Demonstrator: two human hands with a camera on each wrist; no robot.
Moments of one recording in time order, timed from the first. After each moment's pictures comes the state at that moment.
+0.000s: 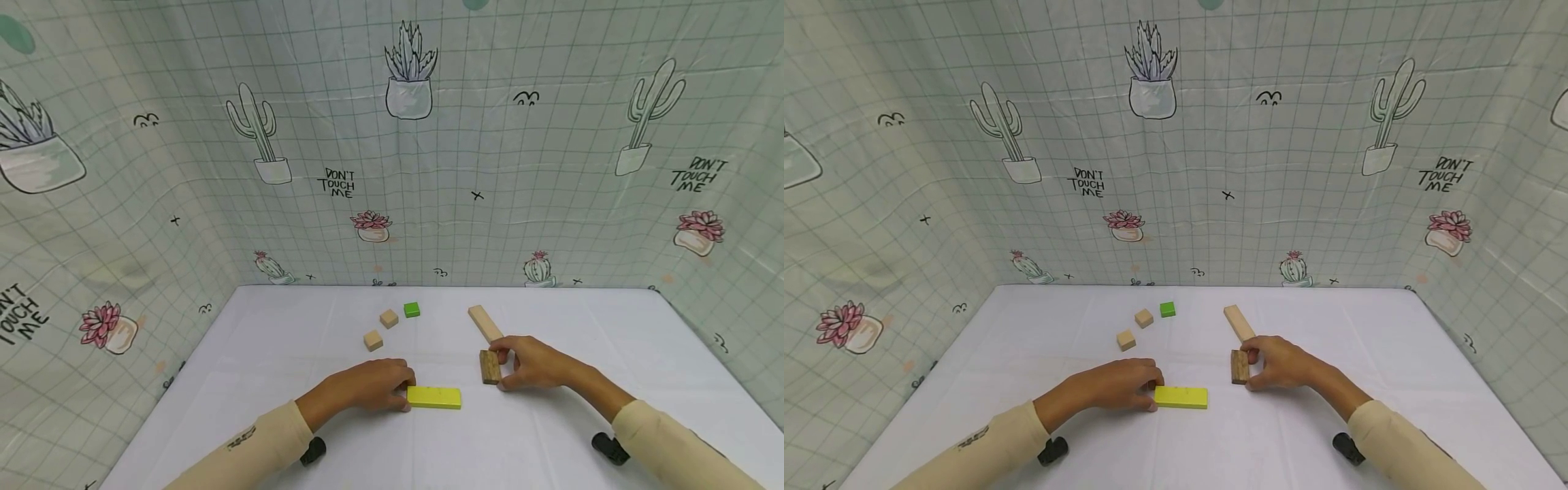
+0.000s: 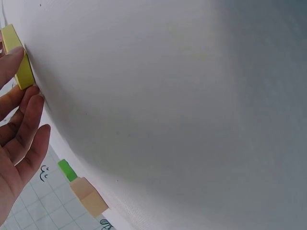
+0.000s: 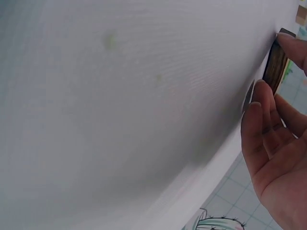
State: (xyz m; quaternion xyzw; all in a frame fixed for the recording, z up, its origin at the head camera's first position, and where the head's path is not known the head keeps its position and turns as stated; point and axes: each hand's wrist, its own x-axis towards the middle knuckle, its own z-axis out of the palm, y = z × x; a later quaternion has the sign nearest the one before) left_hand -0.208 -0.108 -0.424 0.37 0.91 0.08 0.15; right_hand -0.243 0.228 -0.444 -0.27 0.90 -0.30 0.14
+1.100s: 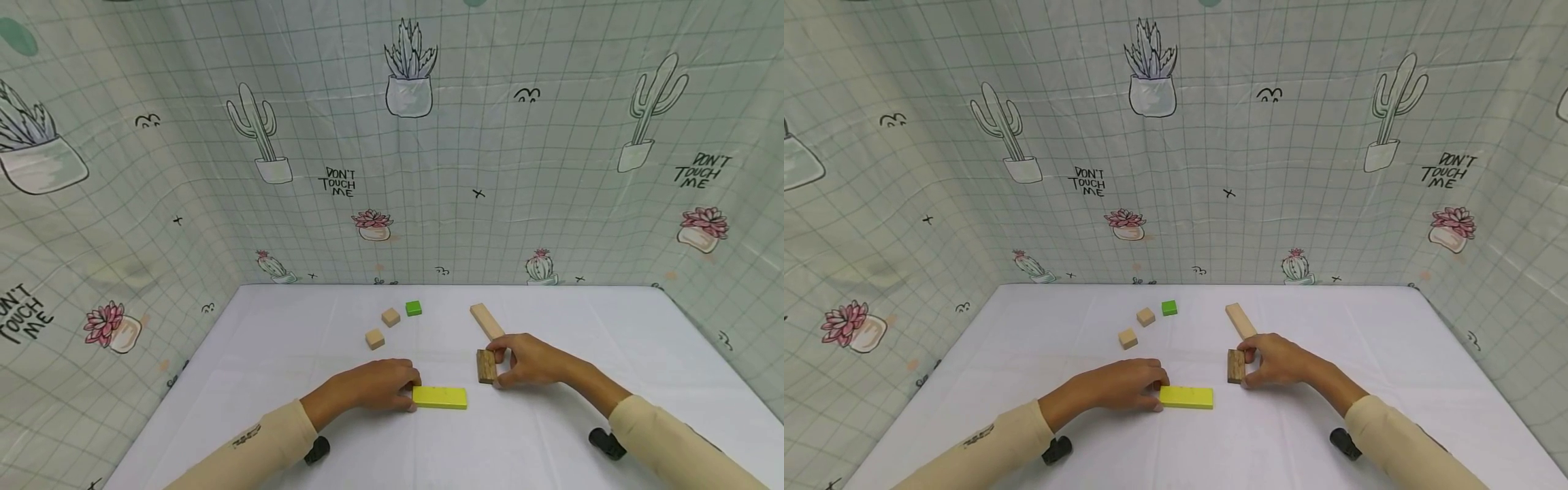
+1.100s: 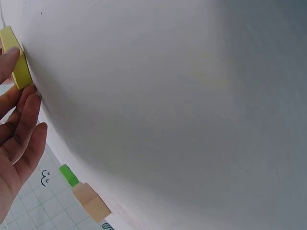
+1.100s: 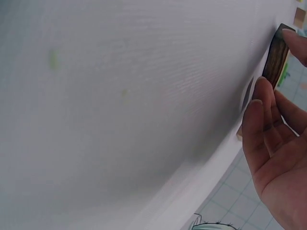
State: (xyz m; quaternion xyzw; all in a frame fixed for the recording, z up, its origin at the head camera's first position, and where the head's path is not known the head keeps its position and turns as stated) left_hand -0.206 -0.103 -0.425 0.37 0.91 0.08 0.16; right_hand -0.245 0.220 -0.443 -0.27 0.90 -0.30 0.16
